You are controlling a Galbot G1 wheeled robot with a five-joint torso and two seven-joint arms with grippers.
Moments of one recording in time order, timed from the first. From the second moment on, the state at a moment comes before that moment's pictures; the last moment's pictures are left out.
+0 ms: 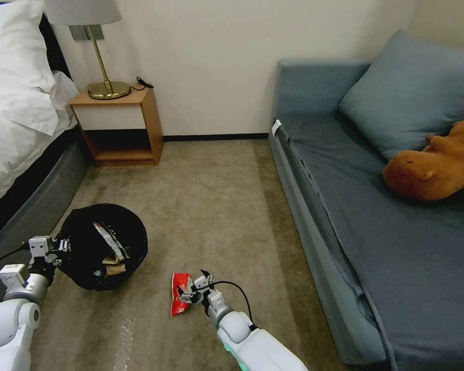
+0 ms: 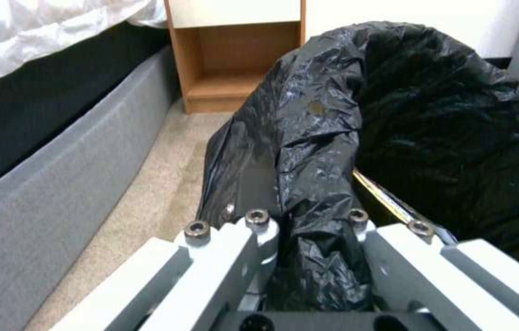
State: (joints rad) left arm 1.31 -1.10 -0.92 -1.56 -0.41 0.06 0.24; right arm -0.90 1.61 -0.23 0.89 0.13 0.15 0.01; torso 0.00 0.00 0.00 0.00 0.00
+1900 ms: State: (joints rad) left arm 1.31 -1.05 -0.96 -1.50 -0.43 0.04 0.24; right arm -0.78 1.55 -0.41 0.95 0.09 0.03 -0.01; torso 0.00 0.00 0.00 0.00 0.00
